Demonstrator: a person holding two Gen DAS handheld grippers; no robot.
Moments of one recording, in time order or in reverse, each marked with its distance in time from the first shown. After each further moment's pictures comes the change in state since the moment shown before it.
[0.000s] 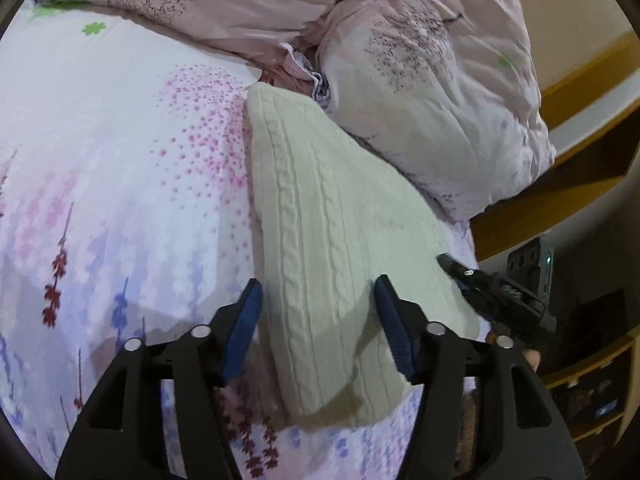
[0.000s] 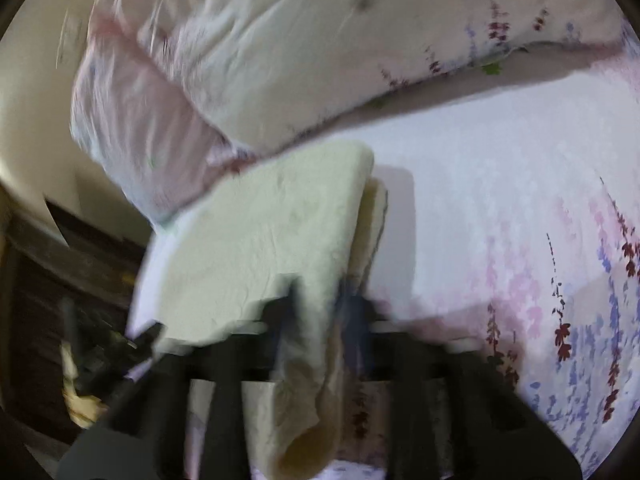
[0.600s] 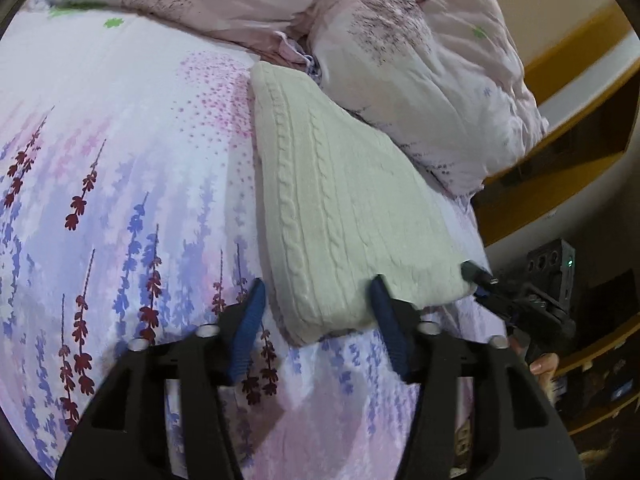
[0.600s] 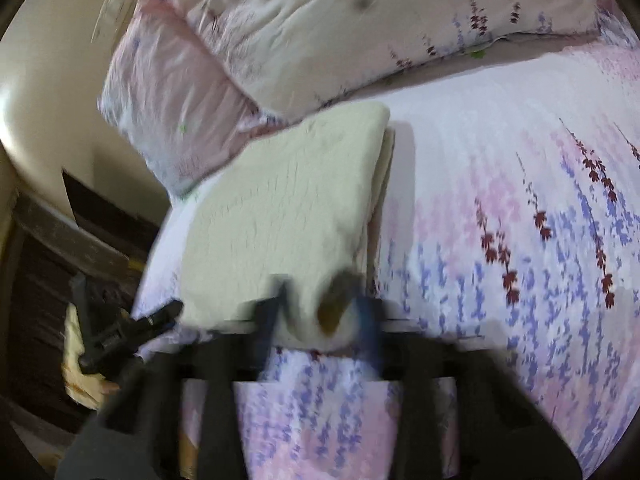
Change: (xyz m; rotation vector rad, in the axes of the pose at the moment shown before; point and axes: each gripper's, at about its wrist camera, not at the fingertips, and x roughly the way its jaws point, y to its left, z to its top) left arm -0.021 -0.017 -0.044 0.062 0.000 0.036; right arm -0.048 0.010 -0.068 -0.039 -0.006 0.030
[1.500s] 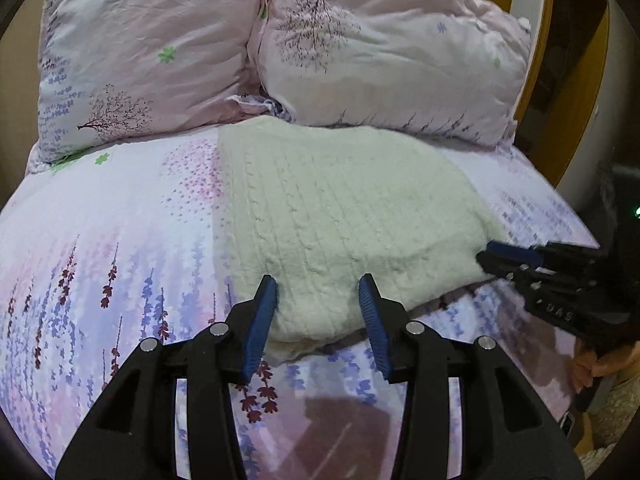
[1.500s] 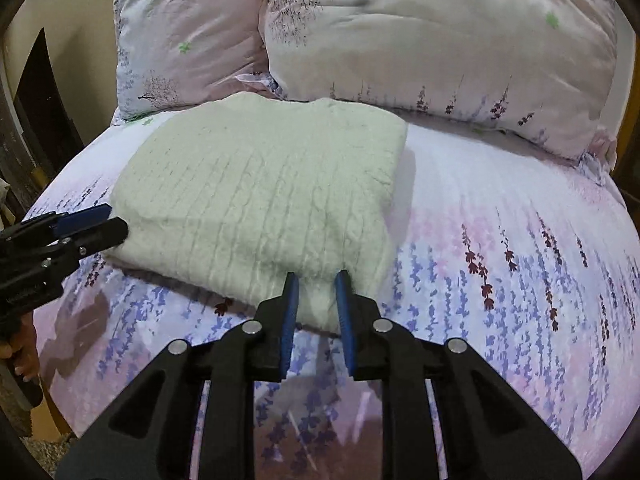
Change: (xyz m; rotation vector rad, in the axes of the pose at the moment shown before) left arm 0.013 -0.070 -0.026 0.411 -0.137 0.341; right arm 0.032 0.065 -0.048 -0.390 -0.095 -0.402
